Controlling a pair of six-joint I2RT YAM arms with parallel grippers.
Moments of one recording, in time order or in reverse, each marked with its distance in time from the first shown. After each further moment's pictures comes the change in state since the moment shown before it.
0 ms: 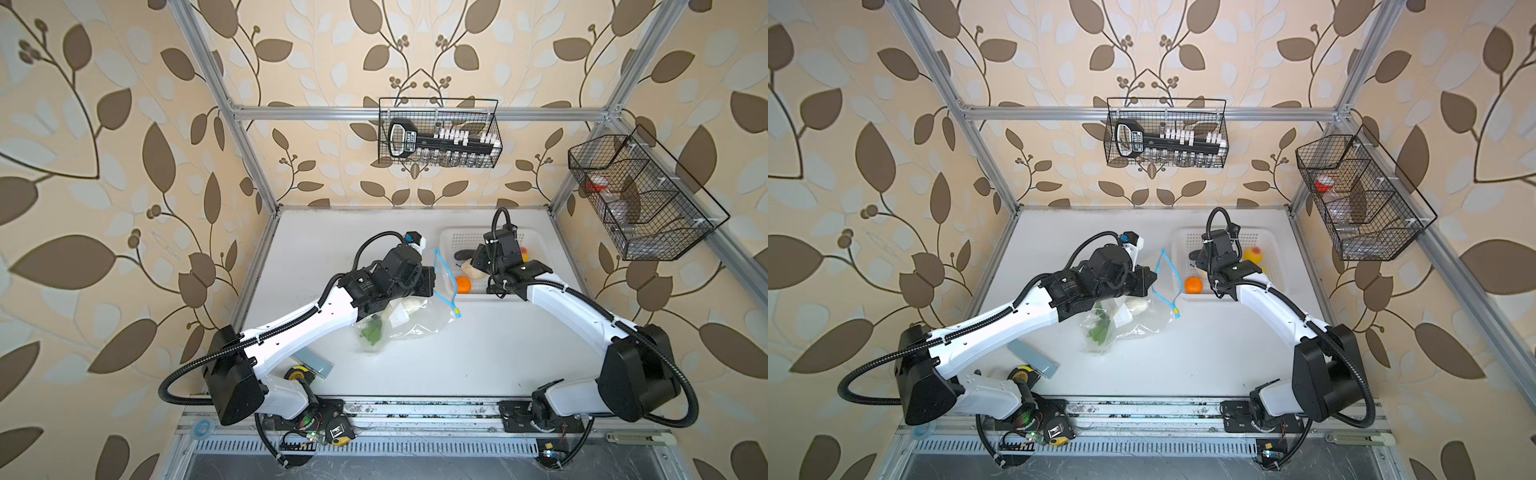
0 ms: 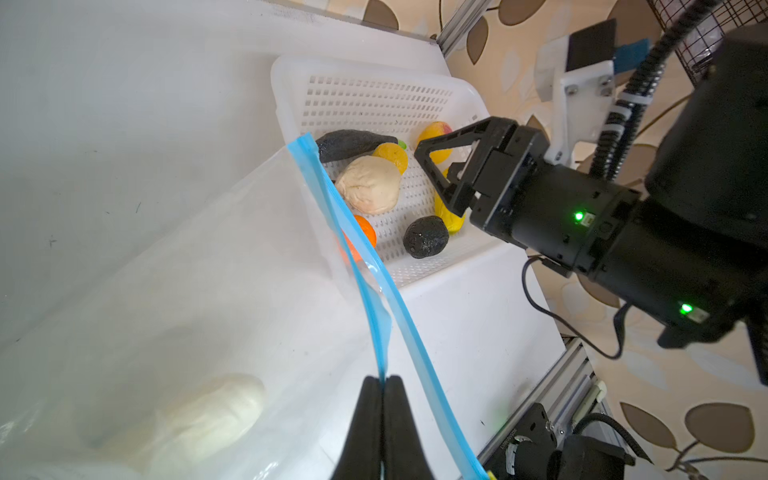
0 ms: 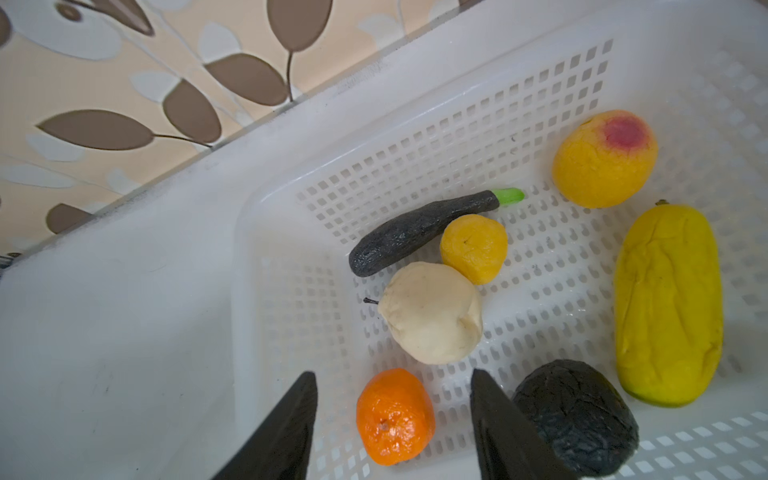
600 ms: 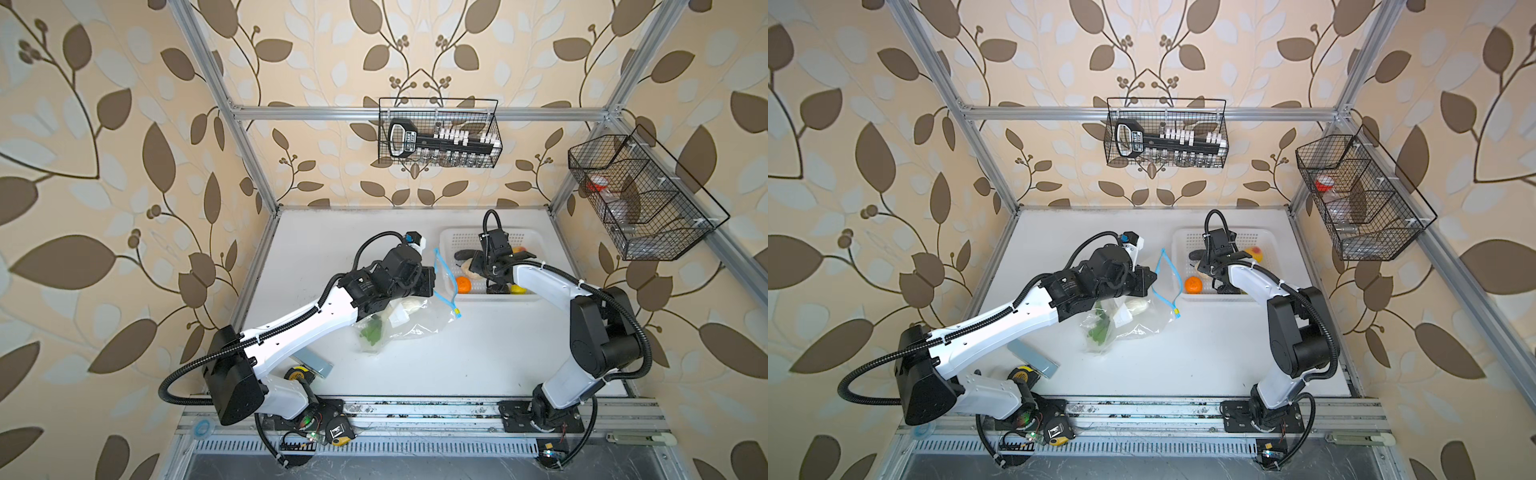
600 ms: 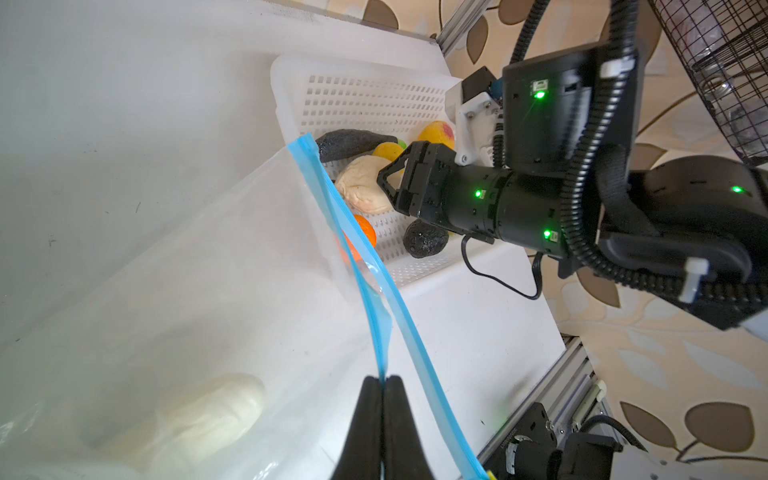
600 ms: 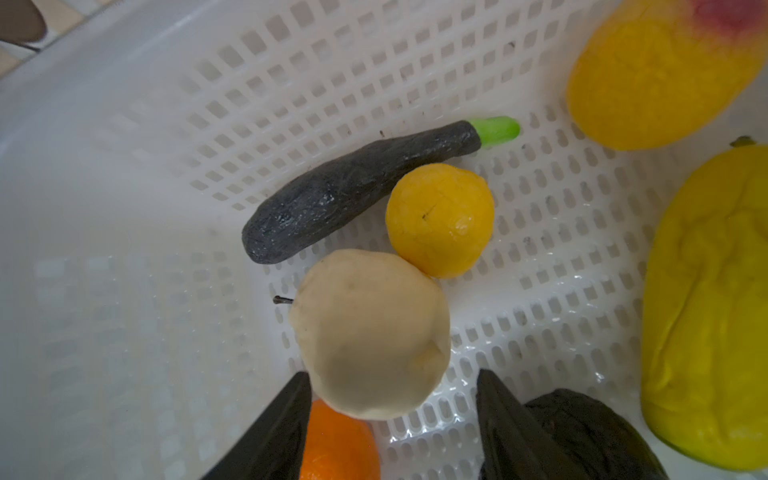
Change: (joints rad) left arm 0.000 0.000 0.000 -0.001 0.001 0.001; right arm -0.085 0.235 0.057 -0.044 -0.100 -0.025
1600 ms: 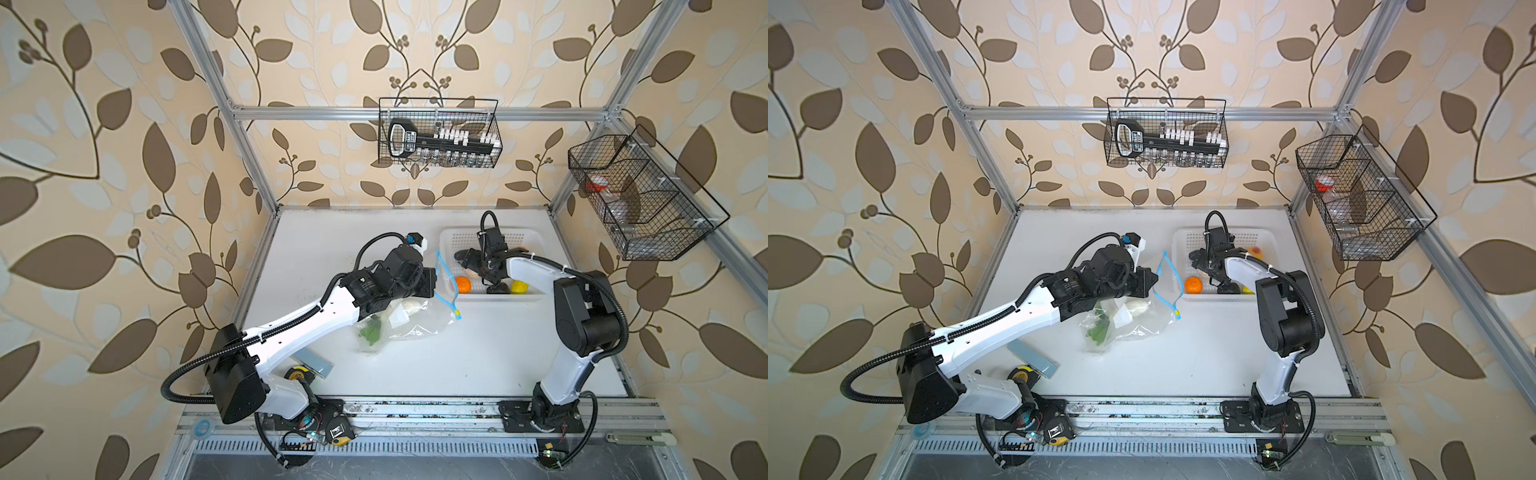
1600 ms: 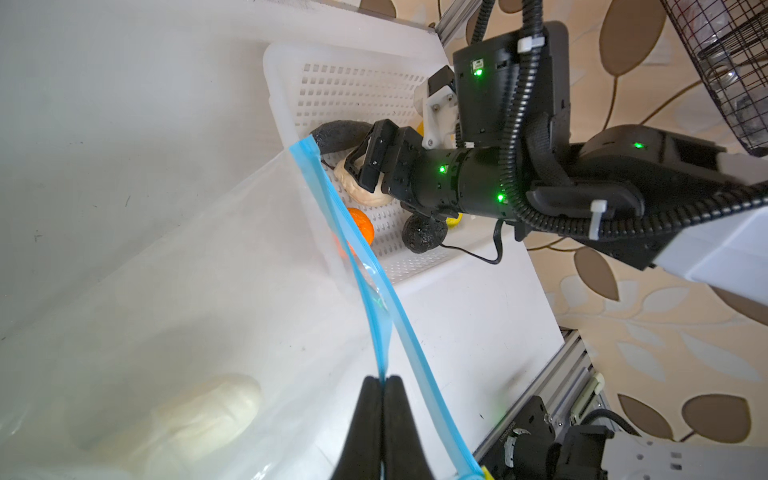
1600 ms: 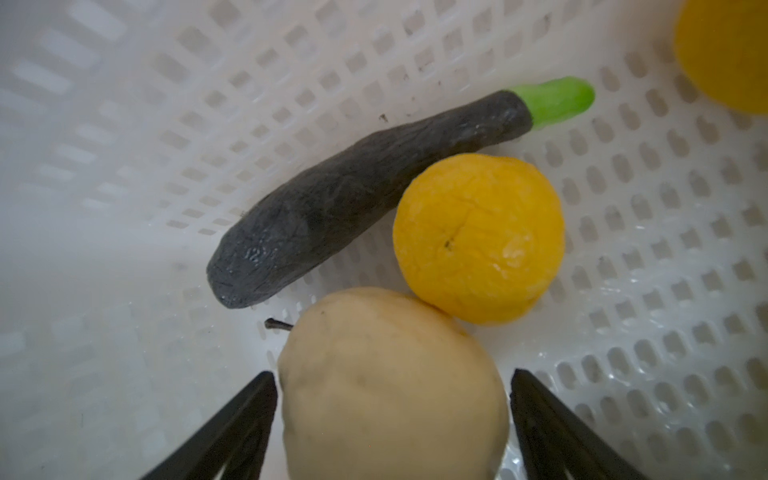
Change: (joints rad) left arm 0.000 0.011 0.000 0.000 0.018 0.000; right arm -0.037 0.146 0.066 0.050 -0.093 0.052
